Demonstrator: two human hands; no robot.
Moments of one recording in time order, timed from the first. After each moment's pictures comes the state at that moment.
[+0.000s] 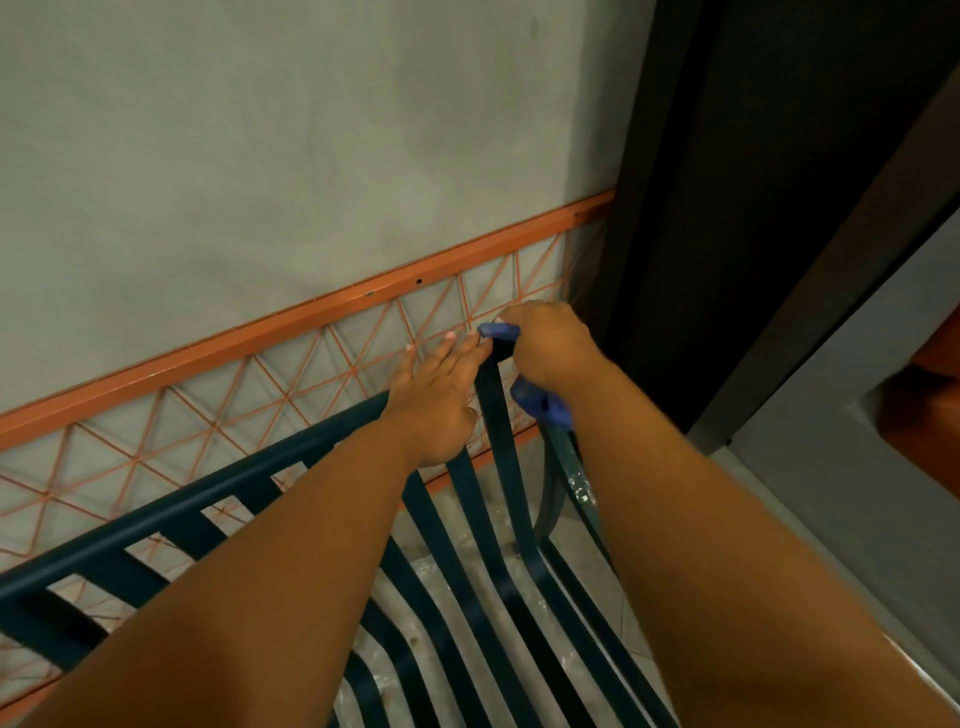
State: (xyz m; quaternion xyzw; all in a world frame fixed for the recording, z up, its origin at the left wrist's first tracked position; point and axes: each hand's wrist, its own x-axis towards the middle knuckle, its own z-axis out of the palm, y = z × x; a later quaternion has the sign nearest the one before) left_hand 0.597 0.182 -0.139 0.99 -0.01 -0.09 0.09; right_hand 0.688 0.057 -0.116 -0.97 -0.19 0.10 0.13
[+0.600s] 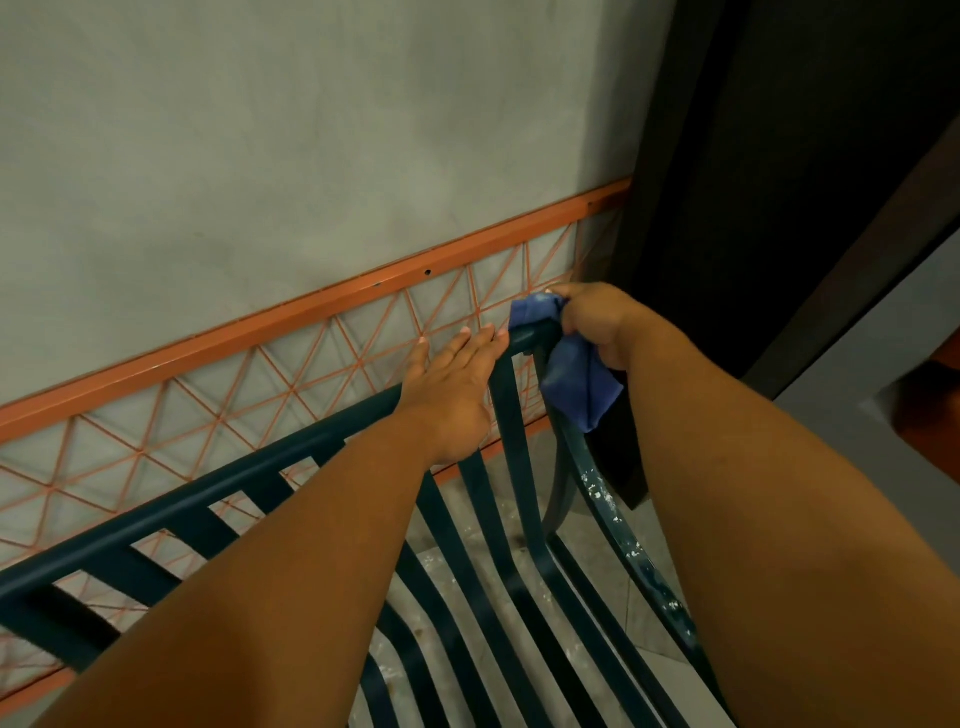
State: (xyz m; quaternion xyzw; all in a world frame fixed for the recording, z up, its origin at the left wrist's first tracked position) left_hand 0.597 0.181 -0.141 0.99 -0.01 -0.08 0.09; right_hand 0.715 0.031 -0.120 -0.78 -0.04 0.28 0.55
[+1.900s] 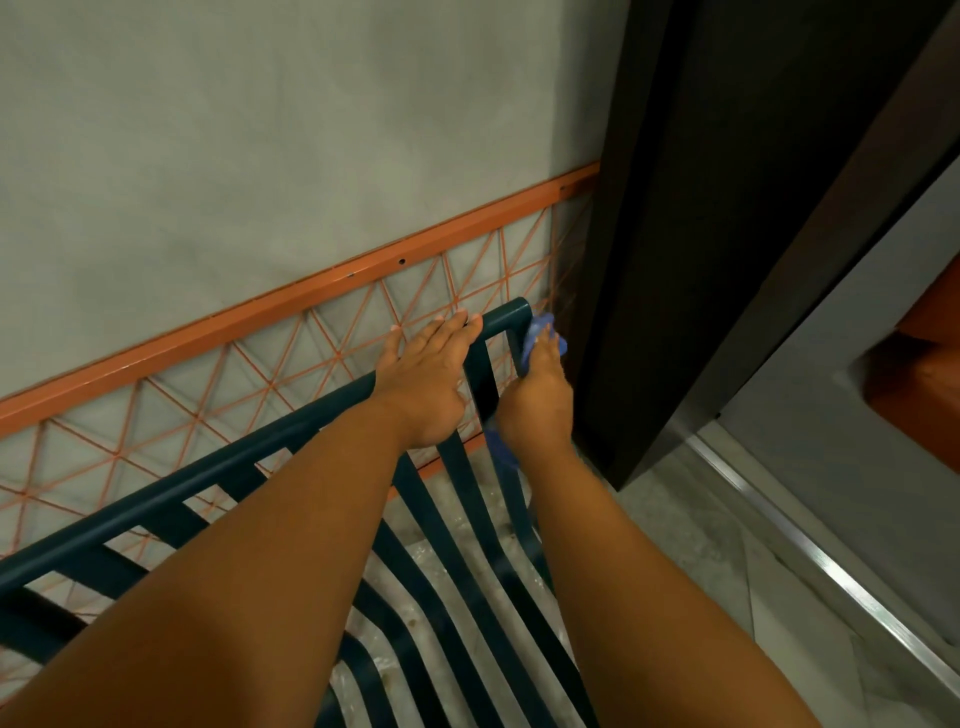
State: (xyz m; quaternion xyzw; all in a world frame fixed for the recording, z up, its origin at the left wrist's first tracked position) left_hand 0.597 0.180 -0.144 0.99 -0.01 -0.08 0.09; right_hand 0.620 0.055 -0.191 -0.85 0.03 0.04 0.52
